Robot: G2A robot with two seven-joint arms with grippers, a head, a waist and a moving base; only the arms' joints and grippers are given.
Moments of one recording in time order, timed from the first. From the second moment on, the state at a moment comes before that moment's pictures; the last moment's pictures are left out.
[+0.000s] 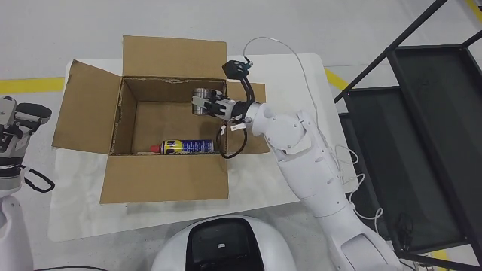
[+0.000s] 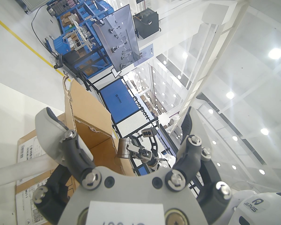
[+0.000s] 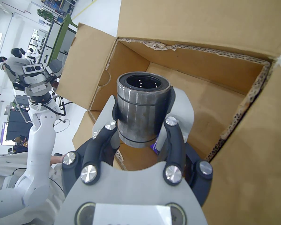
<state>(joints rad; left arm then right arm) 1.55 -1.15 -2.01 -1.73 -0.33 -0.48 -0.65 -1.11 -1.50 1.21 -1.63 -0.52 -0.05 0.80</state>
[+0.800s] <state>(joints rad) 1.55 -1.15 -2.01 -1.73 -0.33 -0.48 -0.65 -1.14 -1.50 1.24 -1.67 -0.50 -0.11 0.79</state>
